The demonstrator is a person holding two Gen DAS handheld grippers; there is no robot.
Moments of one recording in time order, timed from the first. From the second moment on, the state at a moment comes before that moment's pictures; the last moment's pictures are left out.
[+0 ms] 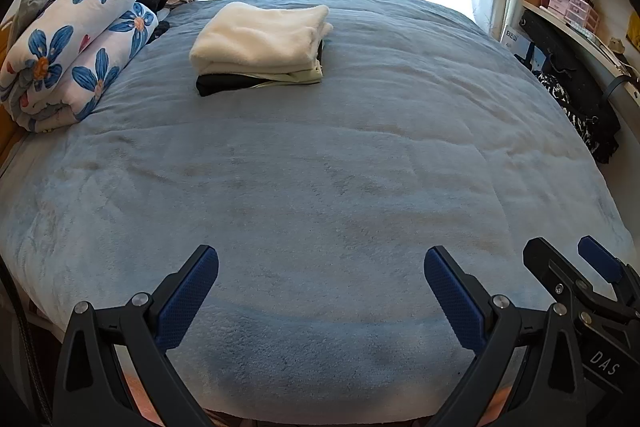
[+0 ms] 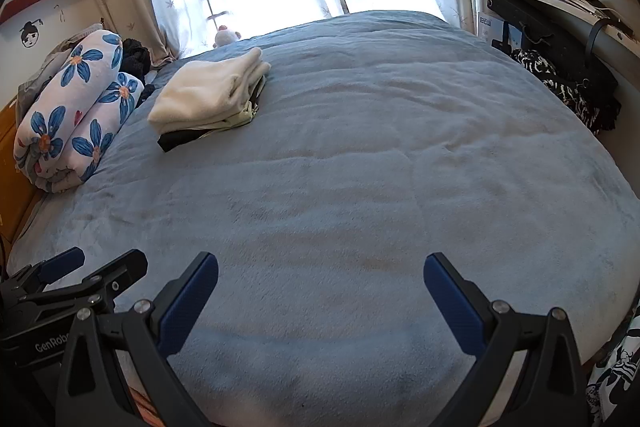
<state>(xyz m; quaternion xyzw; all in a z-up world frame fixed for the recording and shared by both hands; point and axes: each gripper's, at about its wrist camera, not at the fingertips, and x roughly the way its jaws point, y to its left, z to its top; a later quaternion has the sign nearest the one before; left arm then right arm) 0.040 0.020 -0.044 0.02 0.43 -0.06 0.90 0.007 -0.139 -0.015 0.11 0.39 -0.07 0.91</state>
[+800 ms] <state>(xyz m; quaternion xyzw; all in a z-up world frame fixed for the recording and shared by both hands) 0.045 0.018 -0.046 0.03 0.43 -0.06 0.90 0.007 -0.140 -0.015 0.11 0.40 -0.07 0.91</state>
